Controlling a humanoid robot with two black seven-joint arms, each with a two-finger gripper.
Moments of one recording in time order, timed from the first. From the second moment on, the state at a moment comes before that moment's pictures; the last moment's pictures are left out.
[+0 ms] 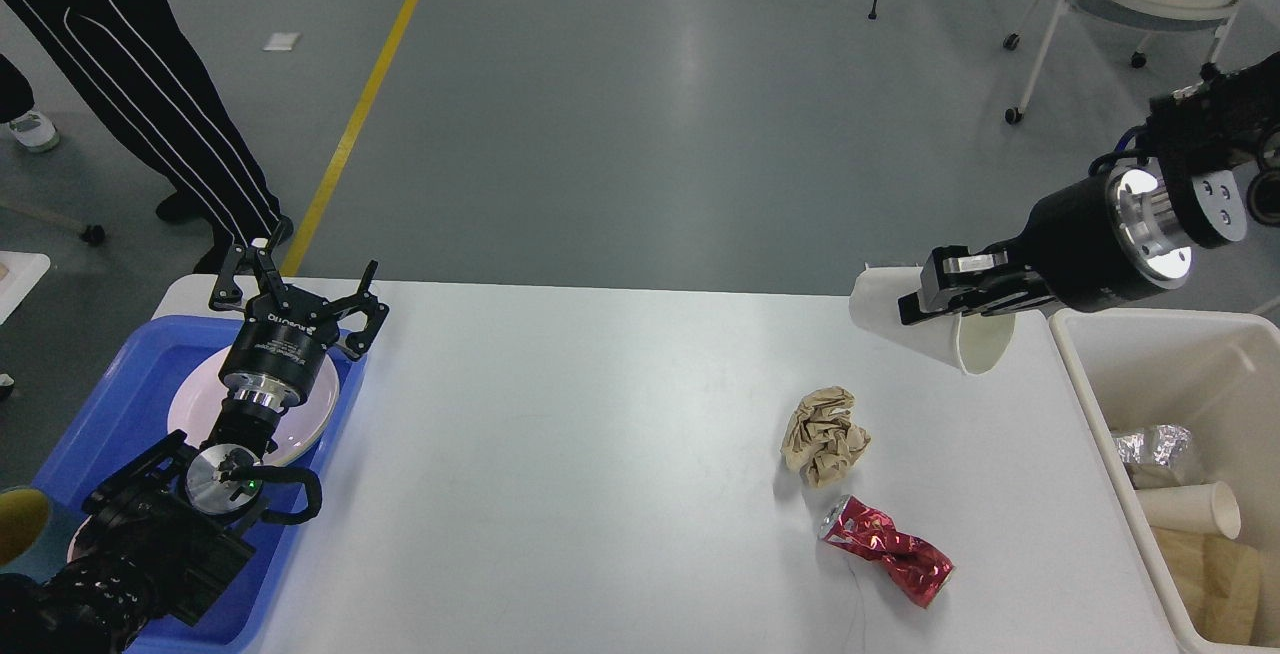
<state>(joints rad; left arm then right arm) -0.64 0.17 -0.88 -0.31 -0.22 -0.75 -0.30 2.30 -0.54 -1.32 1.67 -0.42 0.39 0.39</state>
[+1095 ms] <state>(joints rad) -0.64 0.17 -0.88 -0.31 -0.22 -0.75 -0.30 0.95 -0.59 -1.40 0.70 0.52 -0.40 0.32</state>
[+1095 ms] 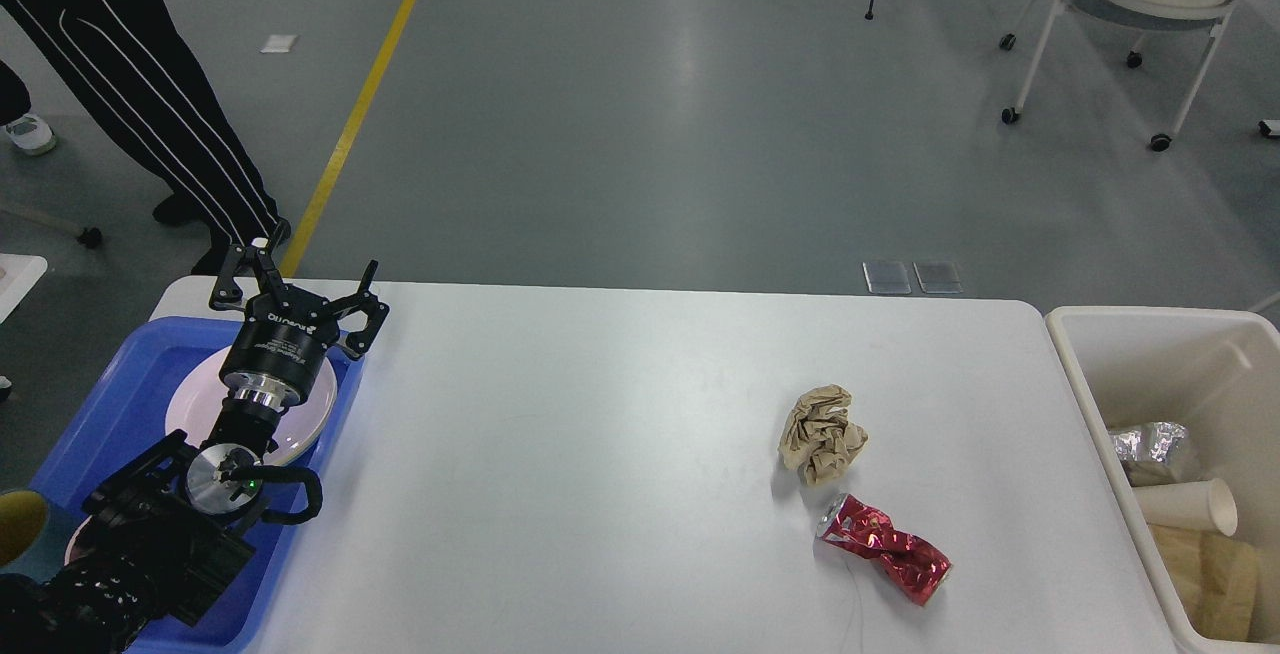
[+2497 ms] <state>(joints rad) -0.64 0.17 -0.88 -0.31 -0.22 -0.75 -0.30 1.37 -0.59 -1.22 0.83 0.11 -0.12 0.32</state>
